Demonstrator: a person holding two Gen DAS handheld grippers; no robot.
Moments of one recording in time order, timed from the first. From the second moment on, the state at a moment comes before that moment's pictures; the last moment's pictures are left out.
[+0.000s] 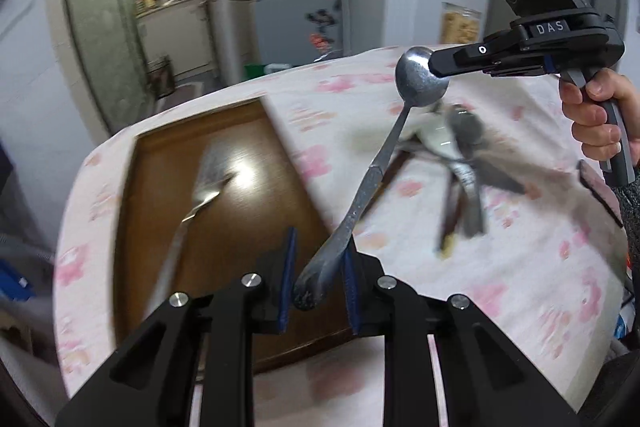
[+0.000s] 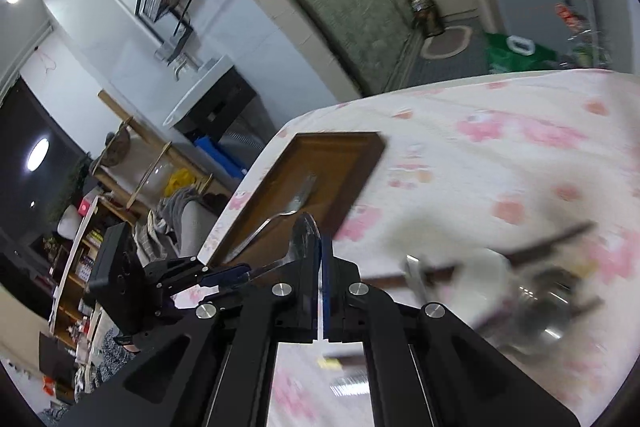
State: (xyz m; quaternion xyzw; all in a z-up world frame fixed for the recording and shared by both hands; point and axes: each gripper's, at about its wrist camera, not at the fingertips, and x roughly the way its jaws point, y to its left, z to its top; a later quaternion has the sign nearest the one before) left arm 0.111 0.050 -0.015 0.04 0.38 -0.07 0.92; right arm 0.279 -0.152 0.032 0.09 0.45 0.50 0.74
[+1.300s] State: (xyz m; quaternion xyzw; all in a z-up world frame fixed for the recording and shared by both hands) left arm 0.088 0.108 -0.015 0.04 0.37 0.01 0.93; right arm 0.293 -0.044 0.007 0.06 0.47 0.47 0.75
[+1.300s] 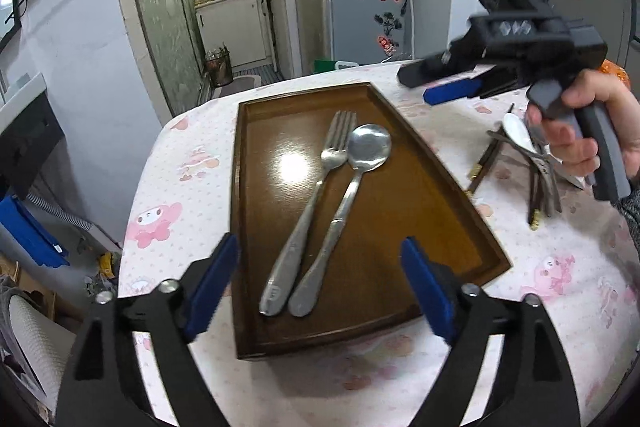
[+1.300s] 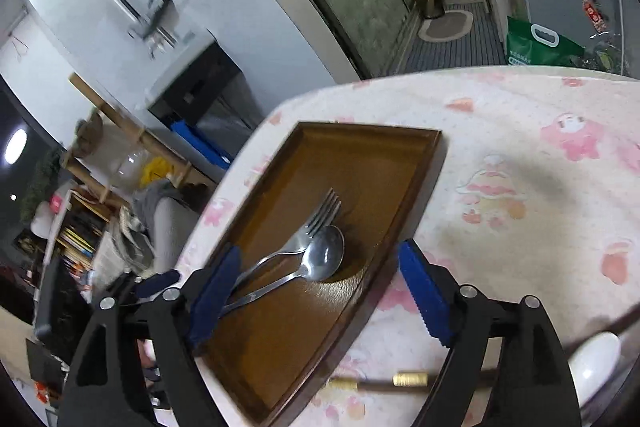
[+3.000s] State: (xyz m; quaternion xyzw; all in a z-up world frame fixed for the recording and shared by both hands) left arm 0.133 -0.081 -0.036 0.05 0.37 -0.19 0.91; right arm 0.280 -0.288 0.012 0.13 0.39 0.39 0.82
